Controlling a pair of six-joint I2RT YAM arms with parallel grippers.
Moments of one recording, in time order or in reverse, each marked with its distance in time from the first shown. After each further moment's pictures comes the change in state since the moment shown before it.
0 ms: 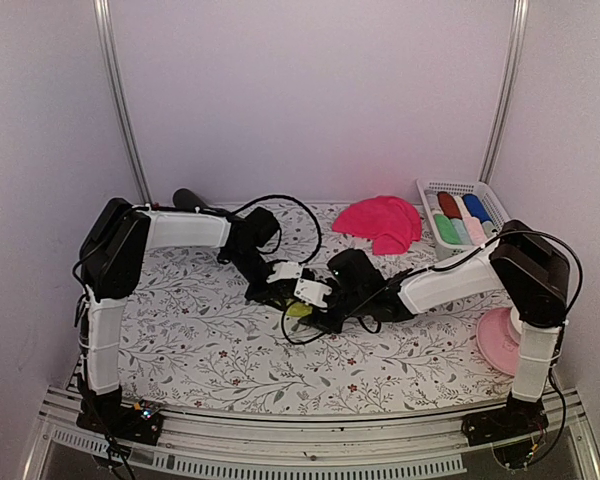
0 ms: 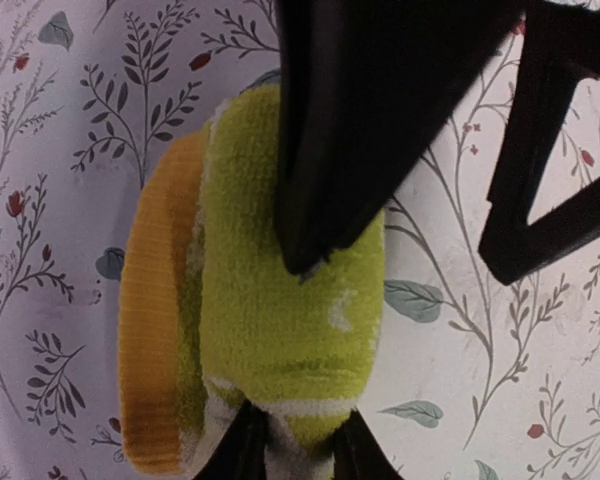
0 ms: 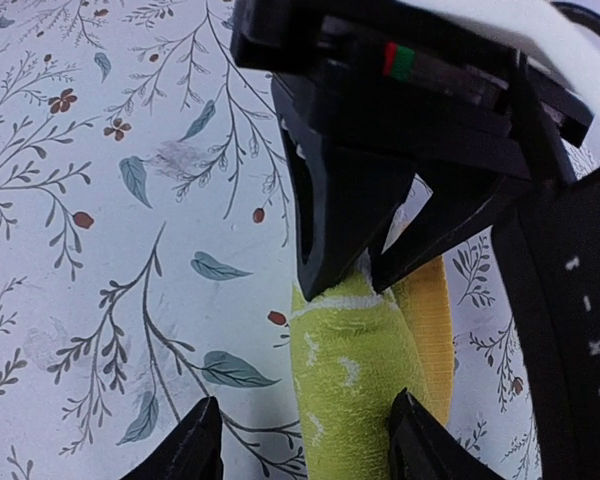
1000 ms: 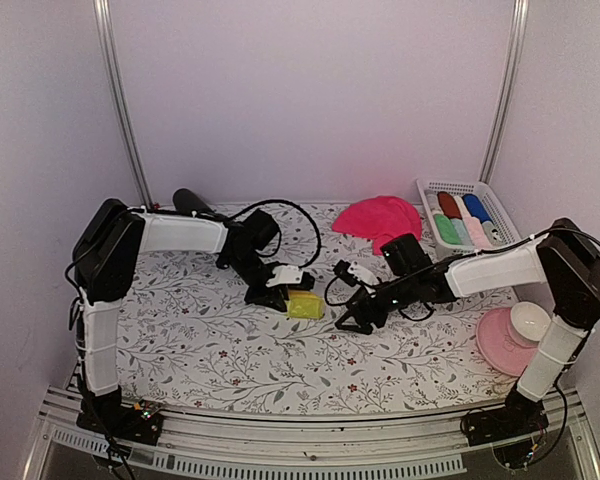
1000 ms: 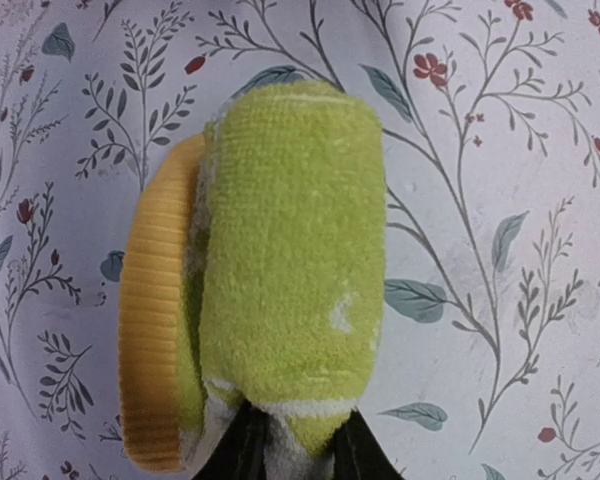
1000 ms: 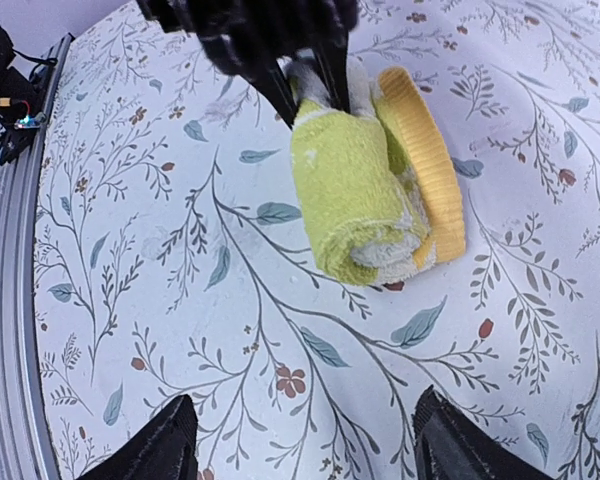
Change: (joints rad) left arm -0.020 -0.053 -0.086 0.095 -0.050 0.012; right arm -0.229 -0.201 -0.162 -0.214 -0.394 0.296
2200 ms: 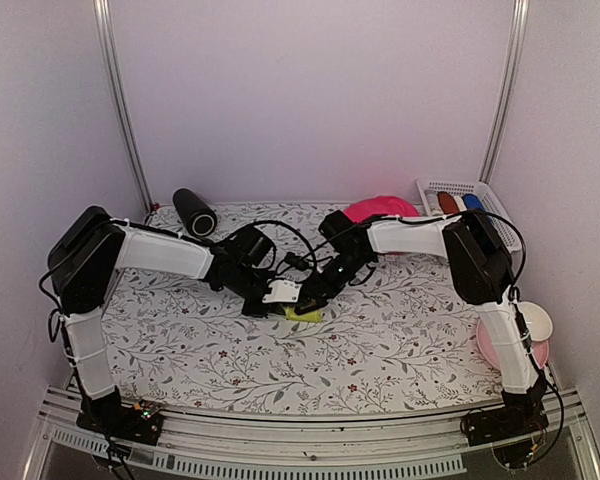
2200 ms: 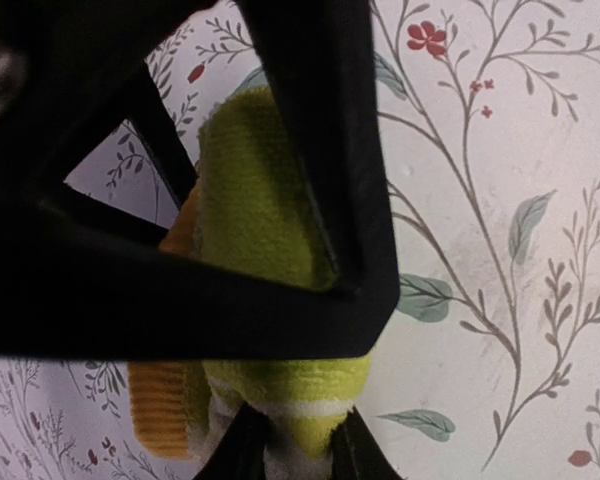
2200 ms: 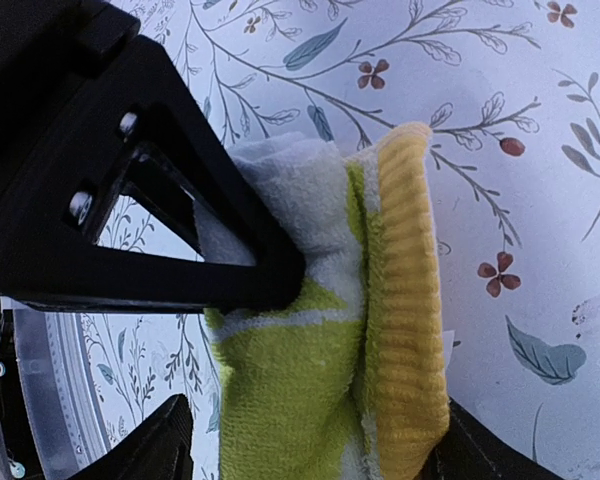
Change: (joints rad) left arm -0.070 -0.180 -0.326 0.374 -0.169 0.021; right arm 0.012 0.629 0.927 -0.691 -0.230 -0.026
